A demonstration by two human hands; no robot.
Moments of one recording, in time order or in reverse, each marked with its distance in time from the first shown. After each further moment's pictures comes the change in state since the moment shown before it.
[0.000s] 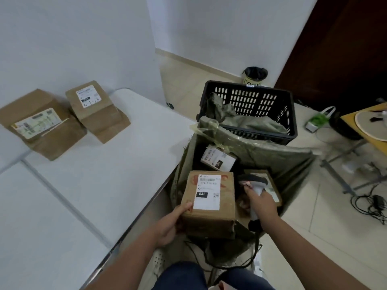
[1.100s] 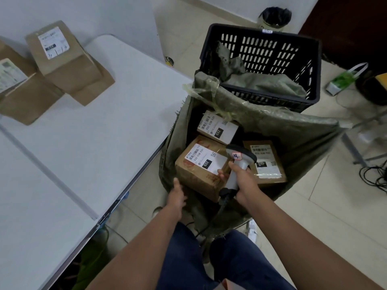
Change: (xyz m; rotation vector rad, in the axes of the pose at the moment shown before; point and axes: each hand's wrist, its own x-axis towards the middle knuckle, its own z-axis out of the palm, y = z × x) left_hand 0.098 -0.043 0.031 -0.096 0.628 -0.133; right_hand 0.050 0.028 0.053 0.571 -0.259 0.441
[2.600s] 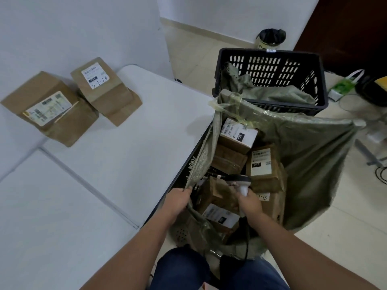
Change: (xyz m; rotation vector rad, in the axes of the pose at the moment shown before) left_hand -0.038 0.057 -0.122 0.661 -0.049 0.413; right_hand -0.024 0.089 0.034 -0.569 0.139 -0.202
